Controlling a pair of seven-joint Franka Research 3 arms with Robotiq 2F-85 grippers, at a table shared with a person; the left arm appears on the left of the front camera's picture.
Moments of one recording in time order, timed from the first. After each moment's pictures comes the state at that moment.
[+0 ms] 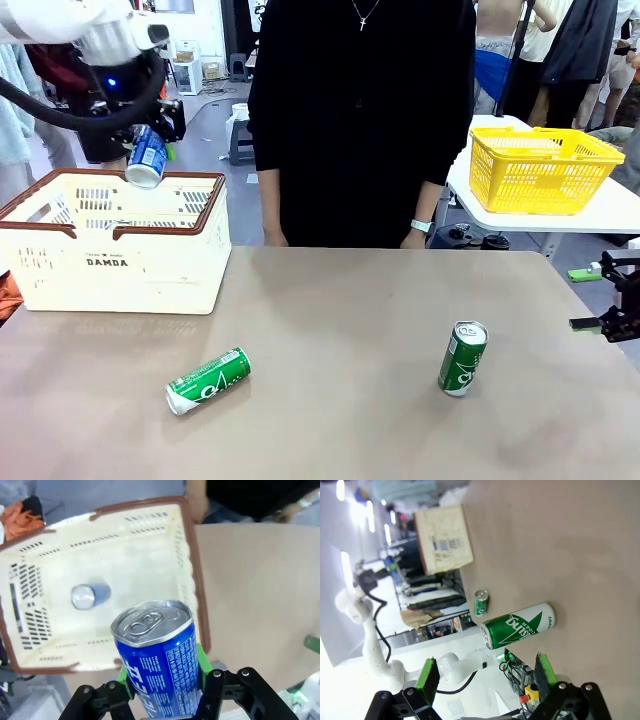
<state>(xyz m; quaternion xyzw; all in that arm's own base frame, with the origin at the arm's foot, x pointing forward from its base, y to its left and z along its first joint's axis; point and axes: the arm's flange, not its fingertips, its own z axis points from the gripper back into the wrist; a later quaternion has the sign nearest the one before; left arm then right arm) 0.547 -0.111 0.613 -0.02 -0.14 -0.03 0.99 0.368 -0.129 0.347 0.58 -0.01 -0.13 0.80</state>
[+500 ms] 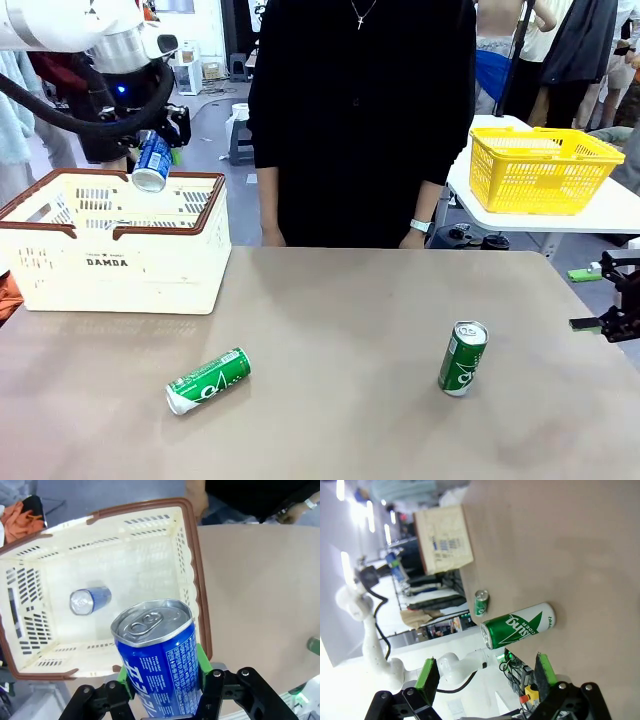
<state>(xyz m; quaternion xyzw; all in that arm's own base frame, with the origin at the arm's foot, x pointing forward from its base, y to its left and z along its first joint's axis) 0.553 -0.117 0.605 -0.02 -0.13 -0.03 0.99 0.368 -0.129 0.347 0.58 -0.01 -0.13 0.80</state>
